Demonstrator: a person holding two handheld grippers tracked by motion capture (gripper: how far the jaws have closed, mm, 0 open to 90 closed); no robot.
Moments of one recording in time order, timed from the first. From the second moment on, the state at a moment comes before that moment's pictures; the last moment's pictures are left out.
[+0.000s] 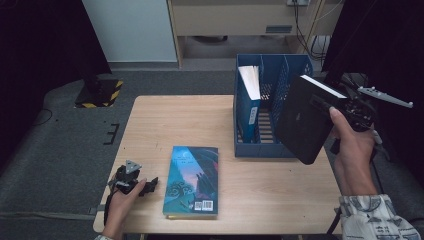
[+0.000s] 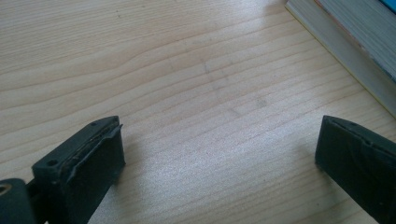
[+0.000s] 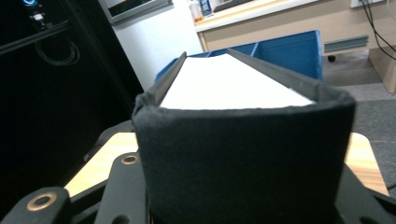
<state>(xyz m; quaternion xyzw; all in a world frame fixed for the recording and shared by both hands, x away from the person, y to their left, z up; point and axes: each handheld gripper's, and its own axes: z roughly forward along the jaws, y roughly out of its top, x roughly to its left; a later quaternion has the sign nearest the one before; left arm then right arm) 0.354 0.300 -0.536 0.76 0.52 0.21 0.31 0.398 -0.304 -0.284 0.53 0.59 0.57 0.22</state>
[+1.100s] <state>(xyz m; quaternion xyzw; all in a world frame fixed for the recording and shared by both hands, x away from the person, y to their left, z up) 0.355 0.300 -0.536 0.77 0.52 0.21 0.31 0.453 -0.318 -0.300 0.57 0.56 0.54 0.26</state>
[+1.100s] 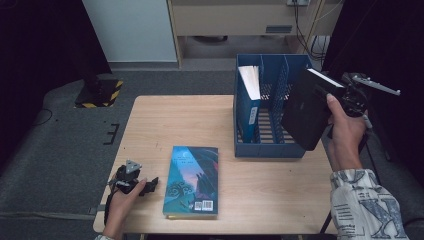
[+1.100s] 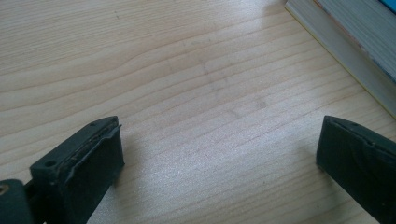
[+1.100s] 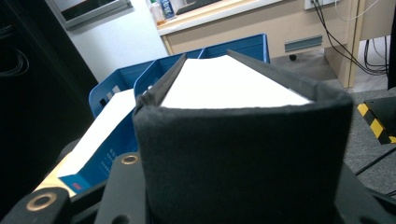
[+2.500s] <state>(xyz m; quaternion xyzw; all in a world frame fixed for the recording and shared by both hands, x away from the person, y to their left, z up) 0.357 0.299 -0.537 0.77 0.52 0.21 0.31 0.507 -0.308 -0.327 0.59 0.57 0.50 0.28</state>
